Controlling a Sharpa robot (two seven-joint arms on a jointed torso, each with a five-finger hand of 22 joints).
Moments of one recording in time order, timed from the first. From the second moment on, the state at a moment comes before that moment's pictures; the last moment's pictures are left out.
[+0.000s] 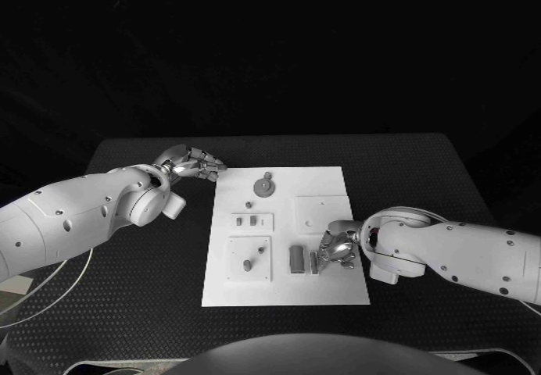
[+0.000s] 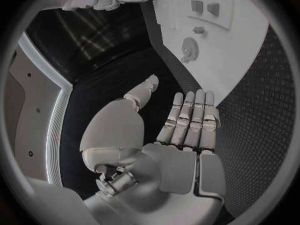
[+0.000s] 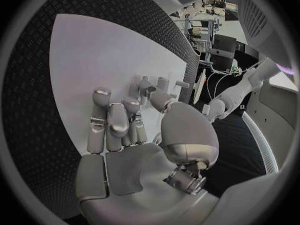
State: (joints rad) left arm 1.16 -0.78 -0.08 1.20 -0.48 -0.19 0.15; left_hand 1.04 -0.12 0.50 -0.21 0.05 0.76 0.20 0.30 0.47 0.94 0.21 0.07 0.08 0.71 0.20 0.49 0.39 0.03 0.74 0.10 0.07 0.78; right arm 1.11 -0.81 -0.20 1.57 -1.02 0.03 -0.44; right_hand 0.96 -0.03 0.69 -0.29 0.05 1.07 0.08 0.24 0.69 1.17 -0.03 1.10 1.10 1.30 -0.12 1.44 0.95 0.24 1.20 -0.04 0.84 1.31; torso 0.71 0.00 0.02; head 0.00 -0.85
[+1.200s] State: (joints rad) left arm 1.17 -0.70 -0.08 1.04 -0.22 -0.18 0.23; left_hand 1.02 -0.08 0.49 -0.20 0.05 0.78 0.19 0.32 0.47 1.02 0.18 0.10 0.09 0.74 0.18 0.48 0.40 0.03 0.74 0.09 0.07 0.77; right arm 1.16 -0.58 -0.05 0.93 -0.58 -0.17 0.11; right_hand 0.90 -0.10 0.69 -0.26 0.05 0.92 0.15 0.18 0.69 0.96 0.05 0.81 0.88 1.05 -0.06 1.11 0.75 0.25 0.92 0.06 0.62 1.24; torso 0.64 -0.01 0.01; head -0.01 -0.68
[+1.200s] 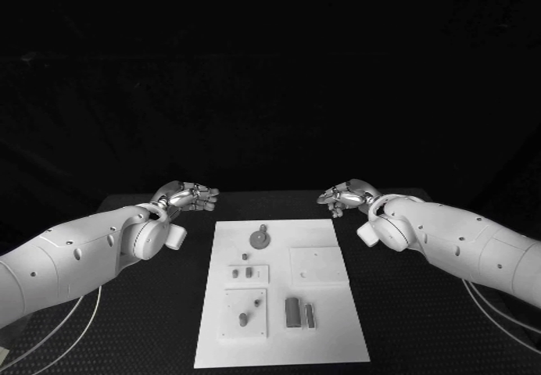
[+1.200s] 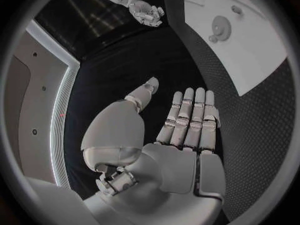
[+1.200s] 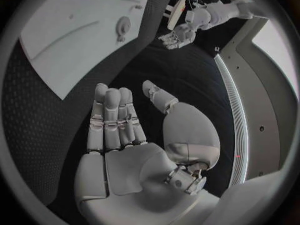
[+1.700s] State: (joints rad) left arm 1.21 -0.64 -0.08 0.94 -0.14 -0.12 0.26; left_hand 0.85 -0.12 0.36 -0.16 0.05 0.60 0.11 0.24 0.45 0.74 0.12 0.06 0.06 0.50 0.19 0.33 0.34 0.01 0.51 0.15 0.06 0.70; right arm 1.10 -0.50 0.06 0.79 -0.40 -0.10 0.30; right_hand 0.79 -0.06 0.54 -0.28 0.05 0.74 0.18 0.10 0.65 0.79 0.17 0.25 0.39 0.61 0.18 0.47 0.43 0.08 0.39 0.19 0.25 1.11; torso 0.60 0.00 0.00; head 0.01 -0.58
